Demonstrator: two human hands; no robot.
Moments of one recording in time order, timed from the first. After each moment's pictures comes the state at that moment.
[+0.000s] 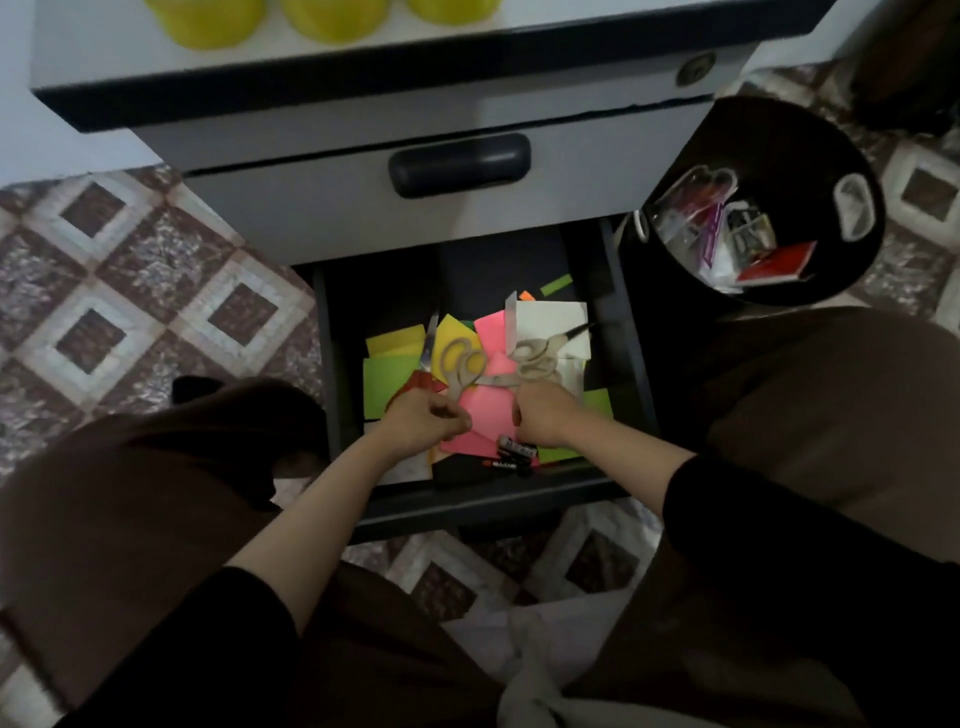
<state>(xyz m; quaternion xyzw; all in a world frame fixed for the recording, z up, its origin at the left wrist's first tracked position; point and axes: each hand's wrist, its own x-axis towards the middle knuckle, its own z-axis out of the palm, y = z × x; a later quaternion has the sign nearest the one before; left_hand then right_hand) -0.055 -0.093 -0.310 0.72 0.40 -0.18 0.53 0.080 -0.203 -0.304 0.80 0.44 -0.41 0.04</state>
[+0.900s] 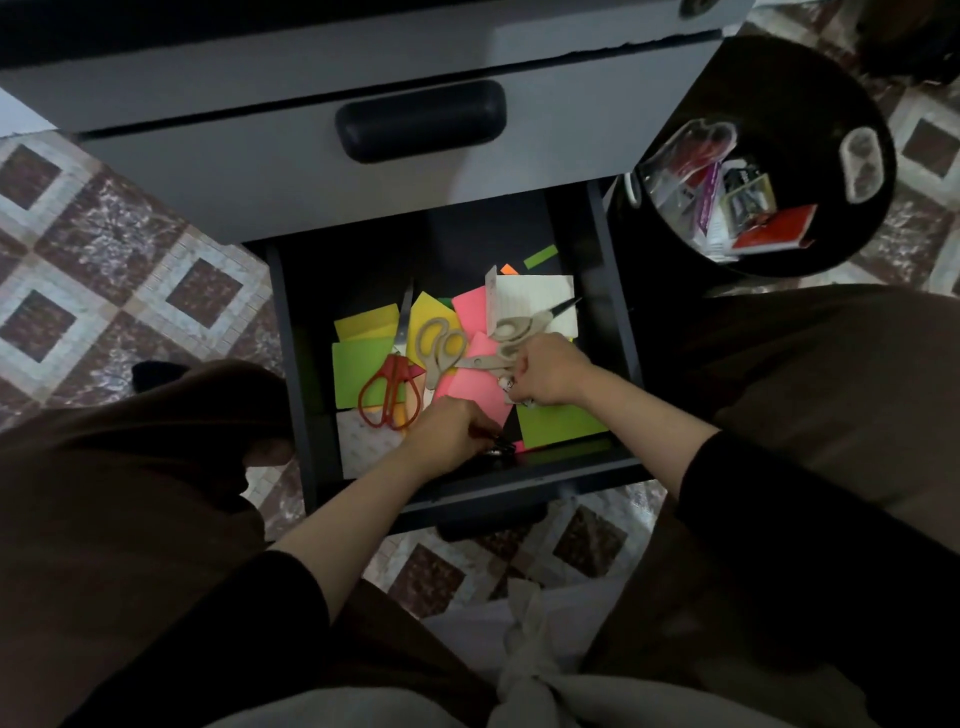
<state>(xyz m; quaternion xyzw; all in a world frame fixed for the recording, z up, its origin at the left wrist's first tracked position) -0.035 -0.134 -0.335 0.86 0.21 -0.23 0.39 0.113 -0.199 -0.304 0.83 0.32 -0.45 -0.03</state>
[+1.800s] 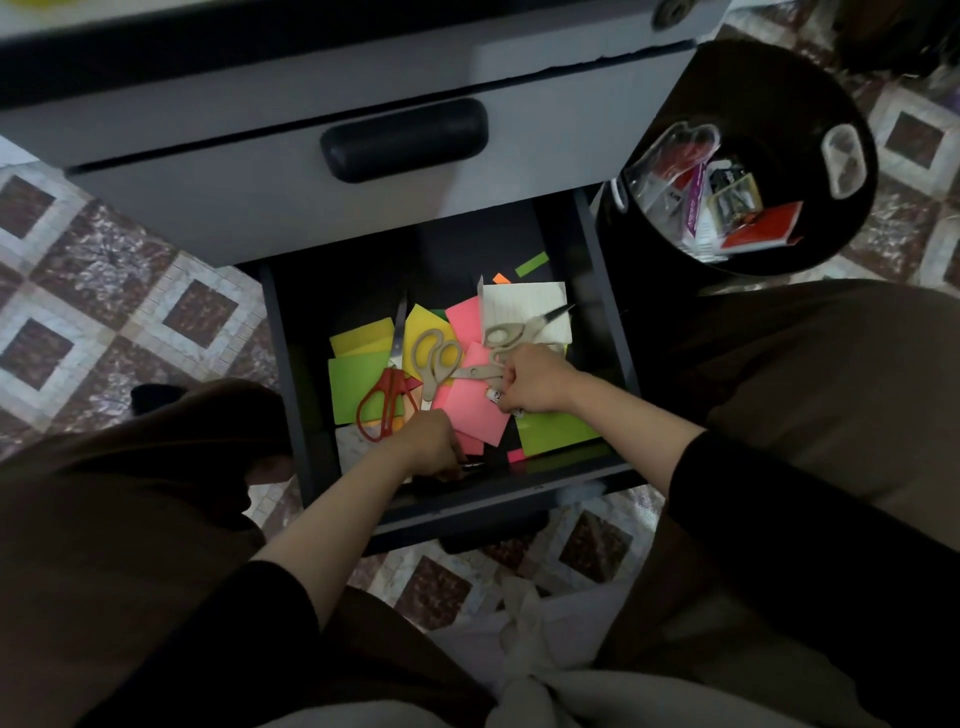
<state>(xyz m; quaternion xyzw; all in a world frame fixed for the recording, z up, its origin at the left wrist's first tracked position) -0.031 -0.115 -0.336 0.79 0.27 -0.42 0.35 0.110 -0.196 -0.304 0.80 0.35 -0.48 -0.04</state>
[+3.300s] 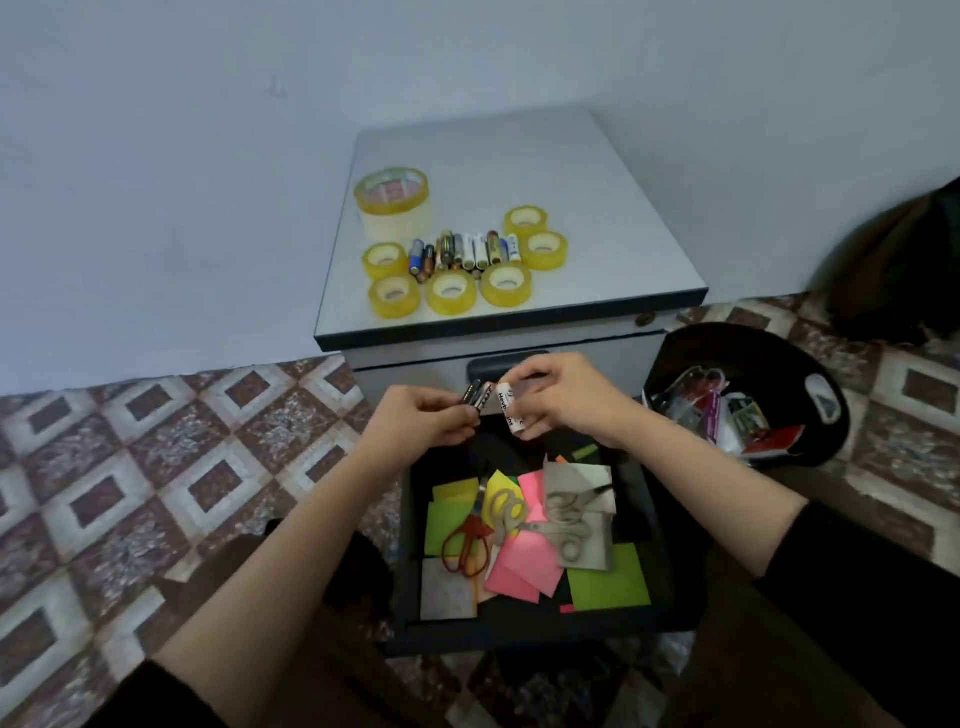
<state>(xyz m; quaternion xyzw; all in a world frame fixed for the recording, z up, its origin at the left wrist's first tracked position) -0.052 -0.070 -0.085 0.66 0.40 0.14 0.62 0.101 -0.166 -0.085 0.67 0.33 -0.46 -0.47</state>
